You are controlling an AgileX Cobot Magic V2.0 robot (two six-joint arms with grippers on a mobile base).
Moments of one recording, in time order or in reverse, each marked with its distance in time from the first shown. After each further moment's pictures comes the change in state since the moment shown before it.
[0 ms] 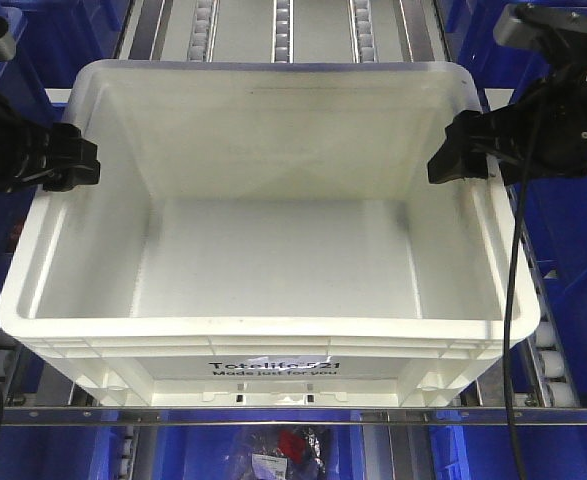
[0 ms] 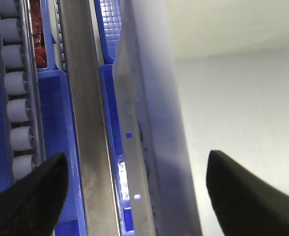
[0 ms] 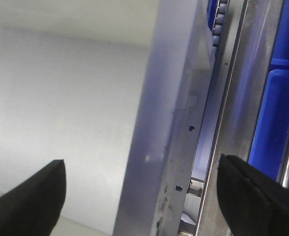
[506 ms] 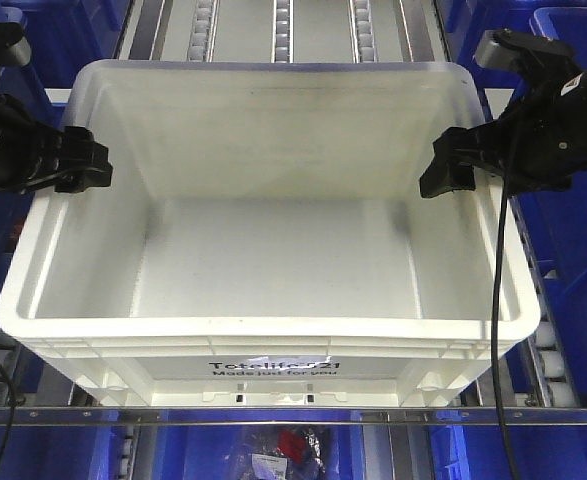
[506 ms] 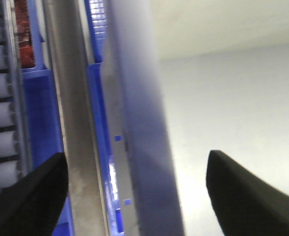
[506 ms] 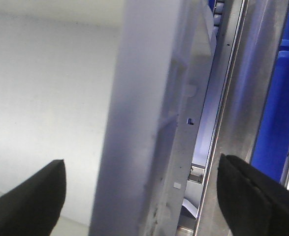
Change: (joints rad) left arm 0.000 0.027 0.000 -0.062 -0.020 0.048; right arm 0.000 0.064 0.000 0.000 0.001 0.000
